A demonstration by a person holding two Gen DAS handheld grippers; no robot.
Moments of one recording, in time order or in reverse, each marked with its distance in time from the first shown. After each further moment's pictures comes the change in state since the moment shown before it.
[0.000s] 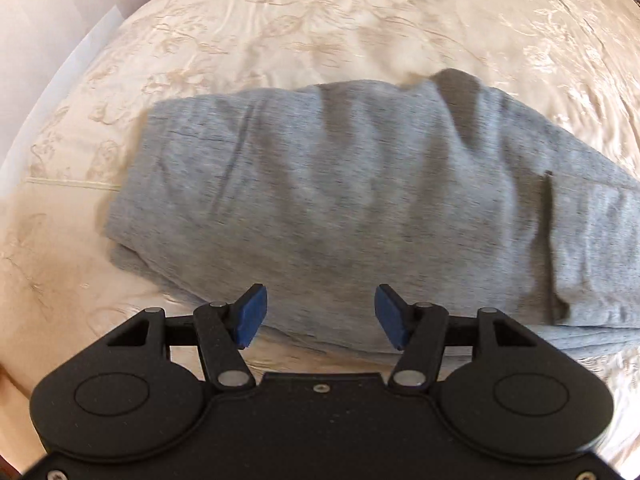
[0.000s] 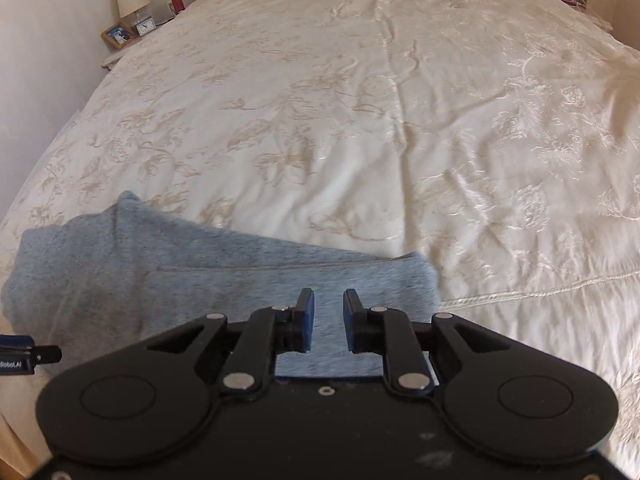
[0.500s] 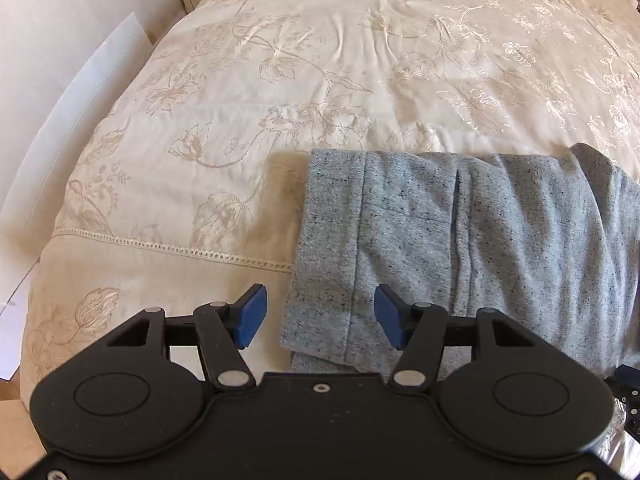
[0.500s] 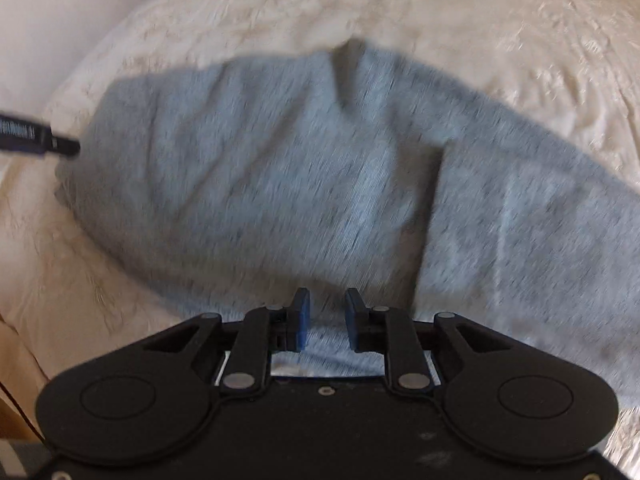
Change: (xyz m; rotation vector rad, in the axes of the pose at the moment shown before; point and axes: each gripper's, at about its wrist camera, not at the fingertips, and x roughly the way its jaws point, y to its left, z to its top) left arm 0.036 0.144 0.055 0.002 -0.030 -0.040; right arm 0.067 0.217 -0.079 -0.213 0.276 0.066
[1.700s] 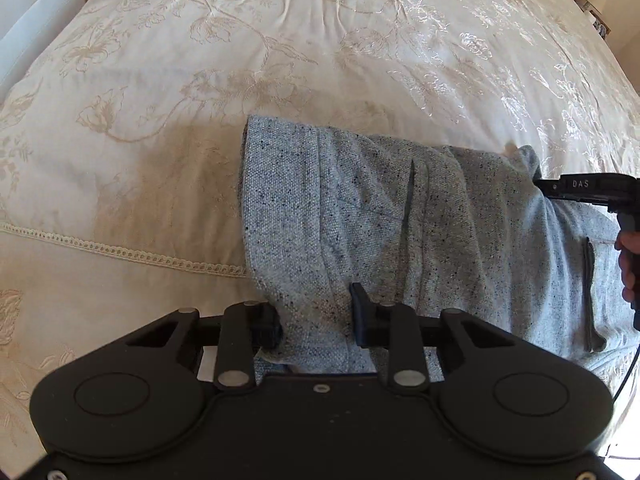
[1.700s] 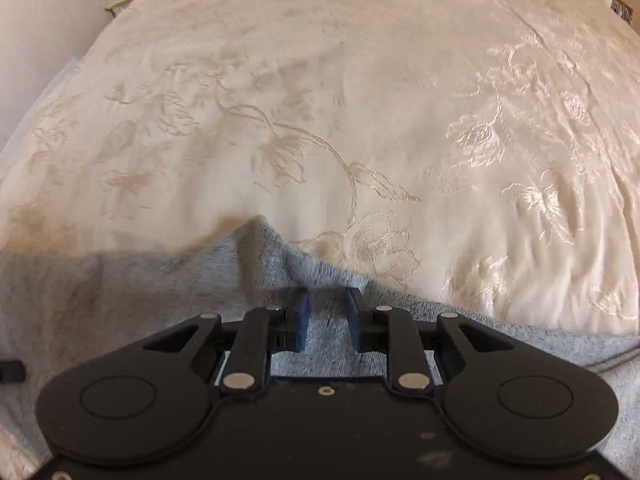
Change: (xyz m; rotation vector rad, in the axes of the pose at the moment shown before) left arm 0.032 0.001 0.007 -0.027 0.068 -0.265; right arm 0.056 -0.047 0.179 0.172 -0.111 -0.148
